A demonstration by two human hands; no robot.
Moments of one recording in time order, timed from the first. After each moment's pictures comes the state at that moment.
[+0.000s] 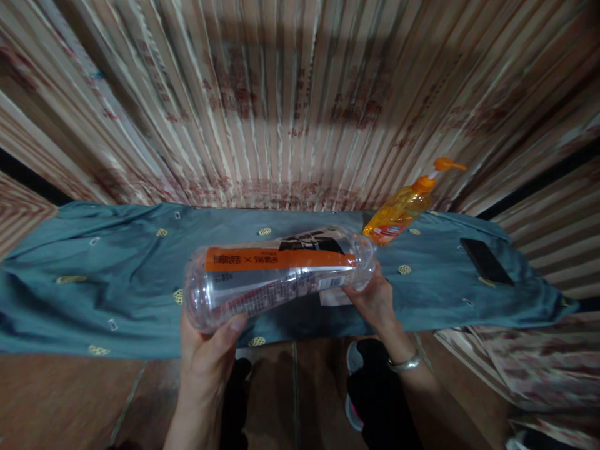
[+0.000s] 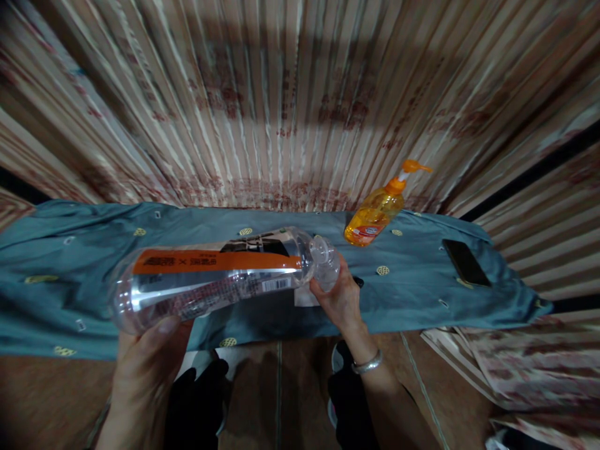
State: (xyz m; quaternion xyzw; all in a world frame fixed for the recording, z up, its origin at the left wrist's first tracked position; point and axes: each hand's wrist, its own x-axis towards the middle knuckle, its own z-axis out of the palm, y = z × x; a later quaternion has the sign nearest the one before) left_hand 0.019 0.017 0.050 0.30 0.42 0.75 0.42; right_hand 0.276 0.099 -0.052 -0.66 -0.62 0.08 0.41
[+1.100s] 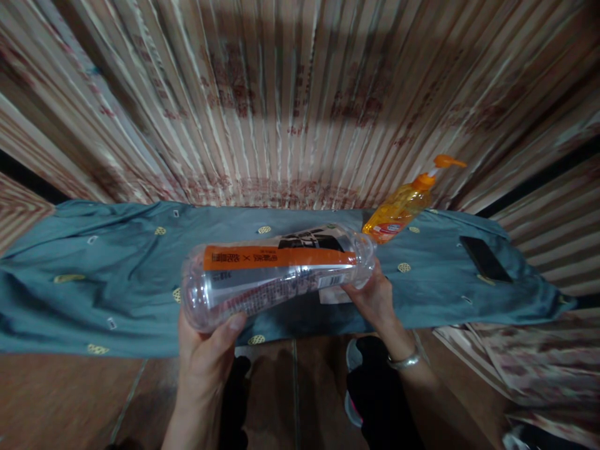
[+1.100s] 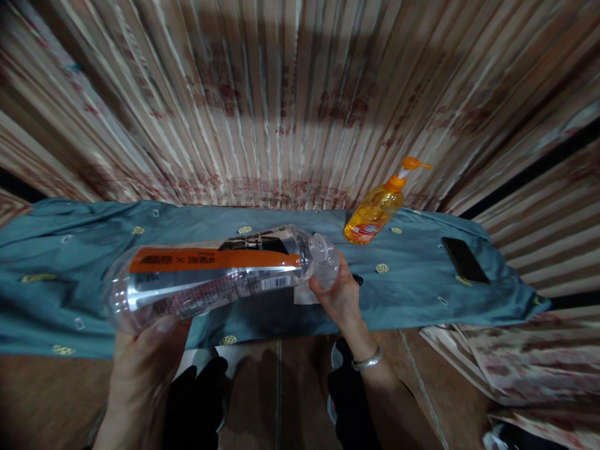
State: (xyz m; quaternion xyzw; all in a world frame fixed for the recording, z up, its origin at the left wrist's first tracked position) left_hand 0.014 0.020 0.038 0.31 0.43 0.75 0.40; right_hand 0.276 0.098 -0.050 -0.67 -0.62 0.08 0.40
